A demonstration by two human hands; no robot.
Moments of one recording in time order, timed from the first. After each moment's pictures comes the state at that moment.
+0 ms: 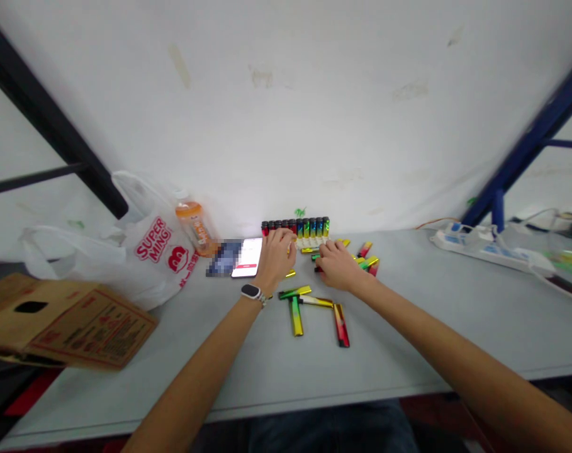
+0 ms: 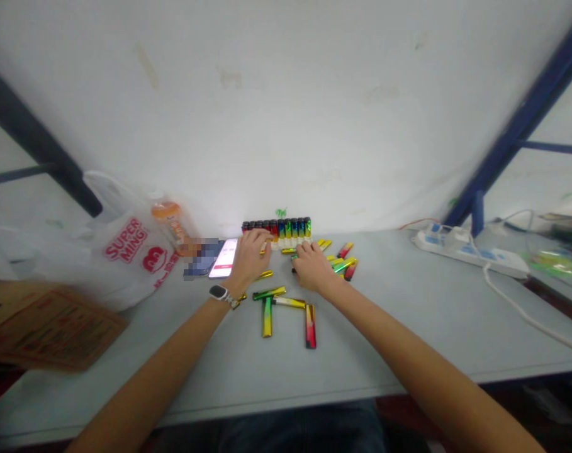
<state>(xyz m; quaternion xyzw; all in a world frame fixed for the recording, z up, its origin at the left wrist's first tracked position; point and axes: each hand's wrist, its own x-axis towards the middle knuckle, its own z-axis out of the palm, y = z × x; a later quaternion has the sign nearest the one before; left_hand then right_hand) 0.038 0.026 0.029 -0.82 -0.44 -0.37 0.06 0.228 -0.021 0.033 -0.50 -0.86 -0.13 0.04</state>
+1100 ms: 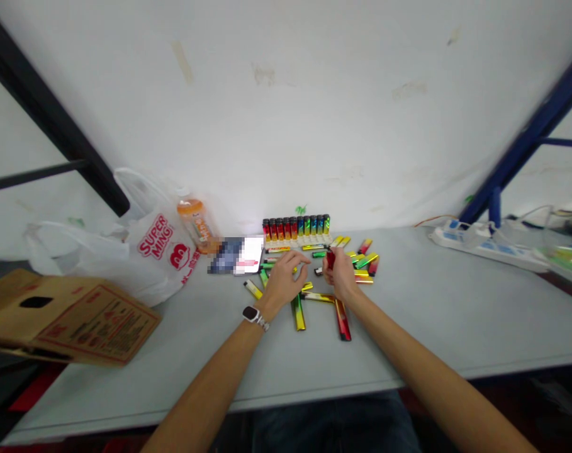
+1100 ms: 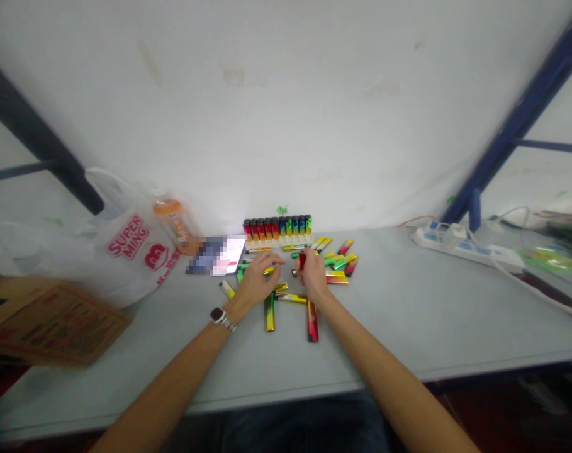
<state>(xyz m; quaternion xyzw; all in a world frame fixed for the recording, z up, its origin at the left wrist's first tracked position) 0.036 -0.017 -0.002 -0.83 -0.34 -0.42 -0.12 0.192 -0.031 0.003 -0.53 -0.37 0.50 0.58</state>
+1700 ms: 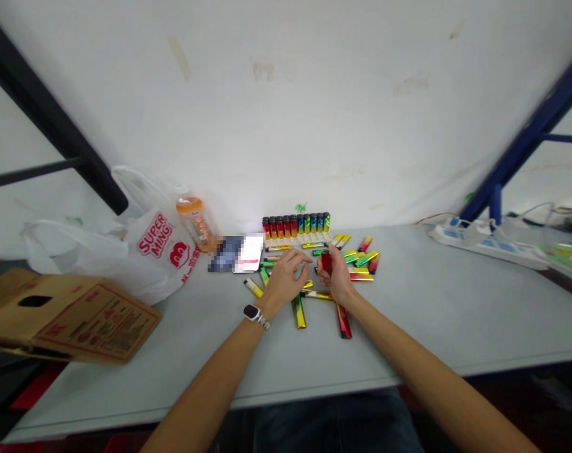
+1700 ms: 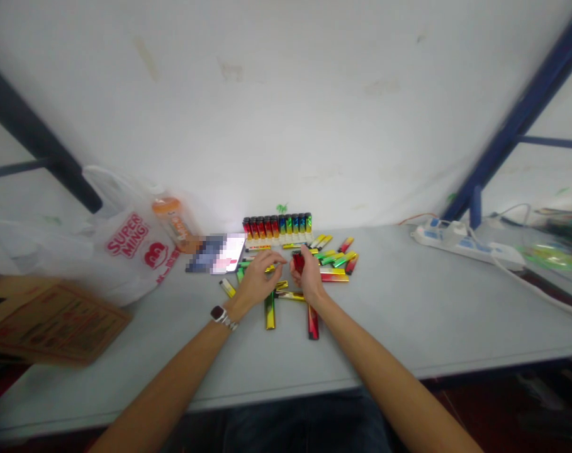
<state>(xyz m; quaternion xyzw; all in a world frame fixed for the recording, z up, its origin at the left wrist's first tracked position) 0.038 -0.018 -0.003 -0.84 -0.33 -0.42 -0.11 0.186 -0.040 0.001 -0.45 -0.37 0.58 0.57</state>
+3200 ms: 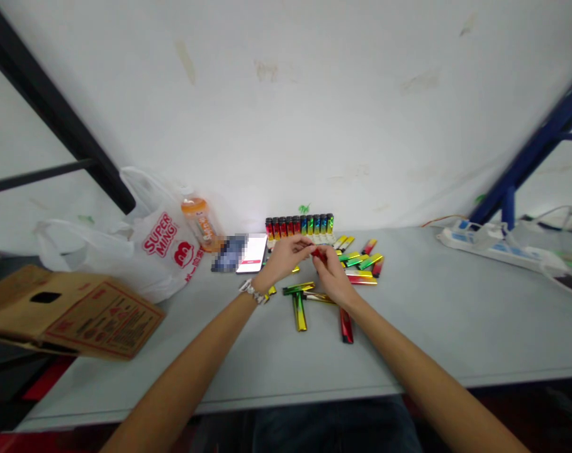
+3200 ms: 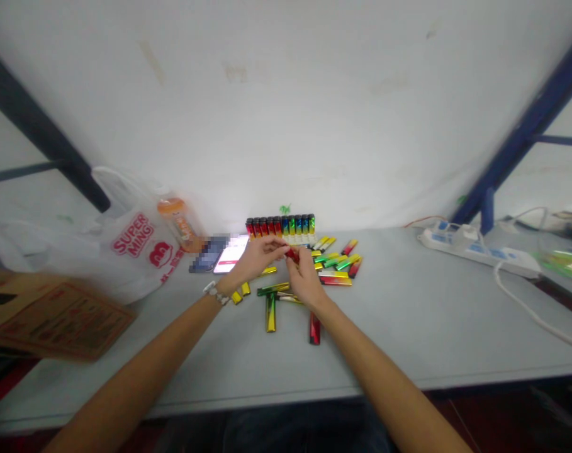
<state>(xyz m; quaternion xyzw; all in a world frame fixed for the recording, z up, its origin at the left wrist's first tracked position) 0.043 0.019 0.040 -0.76 -0.34 -0.40 -0.39 0.189 -0.033 -0.012 -0.47 -0.63 0.26 0.56</state>
